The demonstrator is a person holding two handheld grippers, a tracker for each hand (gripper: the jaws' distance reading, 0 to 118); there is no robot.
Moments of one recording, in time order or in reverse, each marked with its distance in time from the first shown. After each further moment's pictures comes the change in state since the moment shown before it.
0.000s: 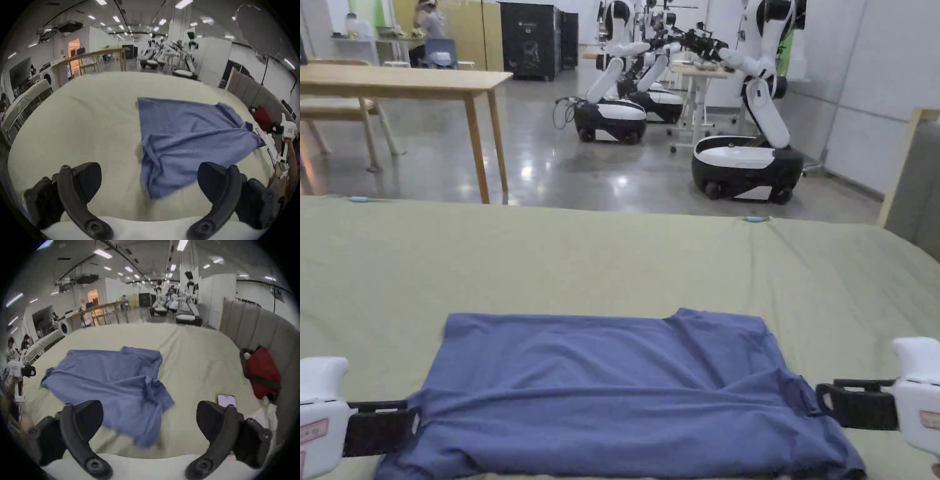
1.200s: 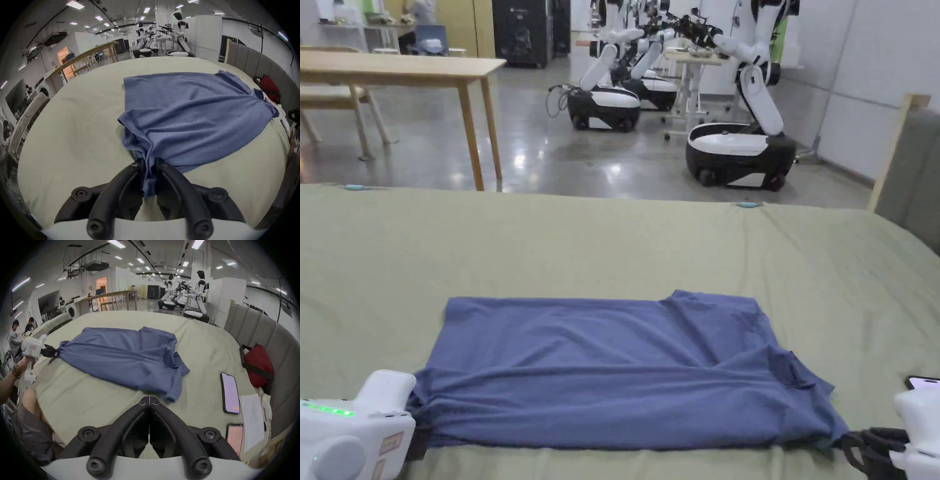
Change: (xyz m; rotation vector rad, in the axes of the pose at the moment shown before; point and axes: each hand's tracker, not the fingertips) left arm 0.036 -0.029 -0.068 -0.142 0.060 -0.189; right arm -0.058 -0.046 0.024 -0.107 0.018 0.108
